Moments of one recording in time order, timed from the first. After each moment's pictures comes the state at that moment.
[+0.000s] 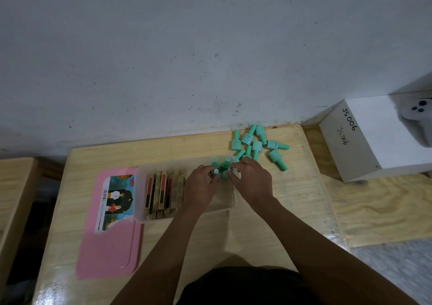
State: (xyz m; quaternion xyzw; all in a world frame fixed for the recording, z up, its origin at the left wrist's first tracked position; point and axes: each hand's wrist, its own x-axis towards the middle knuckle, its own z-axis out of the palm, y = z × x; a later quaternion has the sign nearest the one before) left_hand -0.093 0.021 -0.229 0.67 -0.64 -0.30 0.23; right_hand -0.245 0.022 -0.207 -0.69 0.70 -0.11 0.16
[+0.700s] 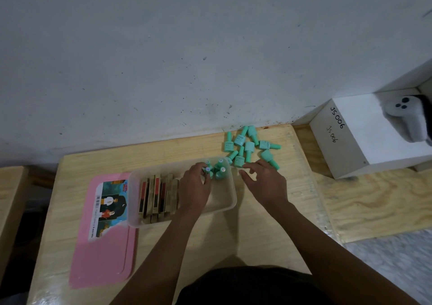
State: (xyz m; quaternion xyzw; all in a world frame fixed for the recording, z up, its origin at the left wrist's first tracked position) left_hand -0.100 0.024 -0.227 0.70 -0.62 -0.25 0.25; right_hand -0.291 0.036 -0.198 -0.63 0.74 -0.14 0.16
